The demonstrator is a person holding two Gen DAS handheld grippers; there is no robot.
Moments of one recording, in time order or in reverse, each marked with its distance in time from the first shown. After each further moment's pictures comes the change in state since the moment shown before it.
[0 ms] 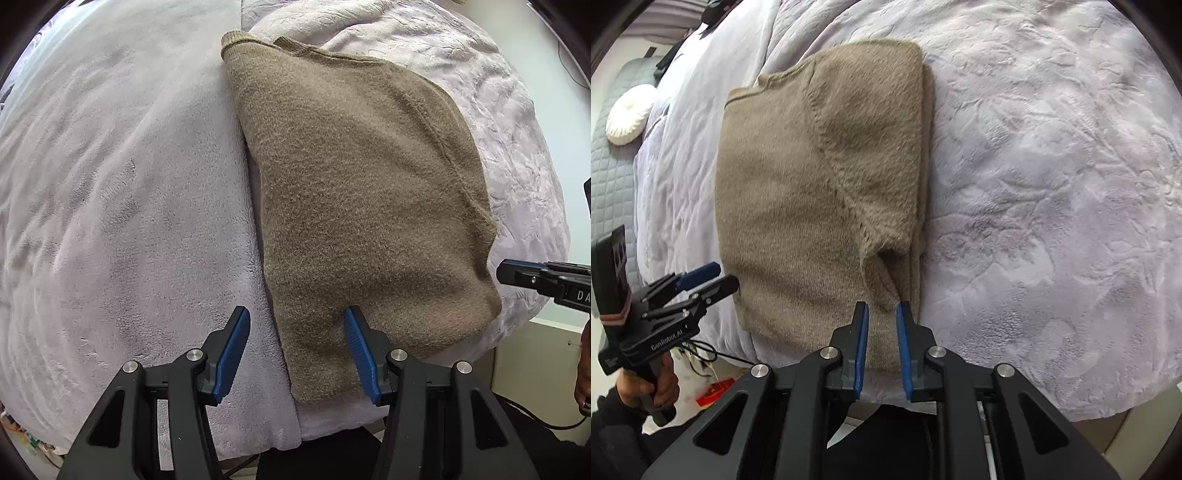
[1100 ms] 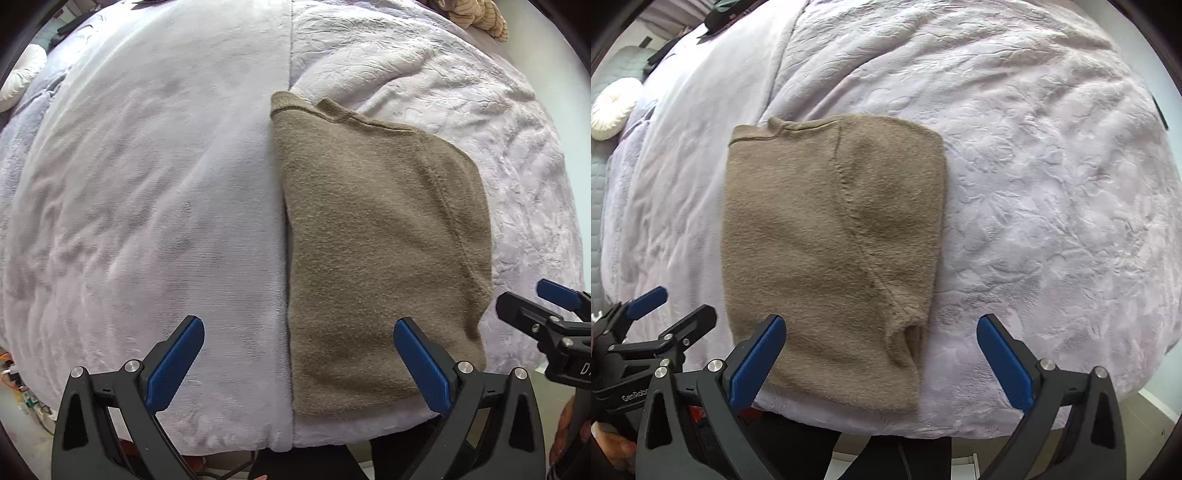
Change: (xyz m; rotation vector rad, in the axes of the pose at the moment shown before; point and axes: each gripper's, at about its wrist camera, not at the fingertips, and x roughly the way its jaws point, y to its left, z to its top) left arm -0.049 0.001 0.020 -0.147 -0.083 0.151; right arm -0.030 0.052 0.028 -0.043 -0.129 -0.218
